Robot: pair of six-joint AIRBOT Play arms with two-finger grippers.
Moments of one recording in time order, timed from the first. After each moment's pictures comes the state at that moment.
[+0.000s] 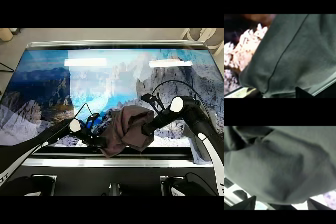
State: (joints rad) left arm -0.65 -1.40 0.82 0.89 -0.93 -1.60; right arm 0.20 -1.19 0.96 -1.28 1.29 1.09
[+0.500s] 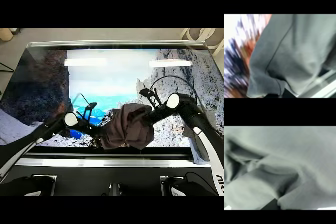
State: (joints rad) left arm -0.58 -1.34 0.92 0.96 -0.87 -1.60; right arm 0.20 -1.25 1.04 -1.23 1.17 1.06
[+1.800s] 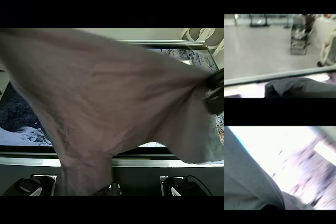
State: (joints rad) left arm -0.34 -0.81 1.58 1.71 -0.90 -1.67; right arm 0.20 -0.91 1.68 -1.57 1.60 0.97
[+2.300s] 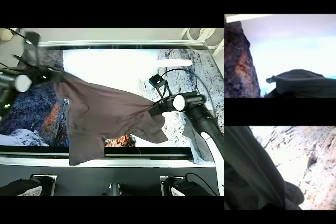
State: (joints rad) left arm -0.24 -1.30 1.36 1.72 -0.81 -1.71; right arm 0.20 -1.18 1.01 -1.54 0.89 1.21
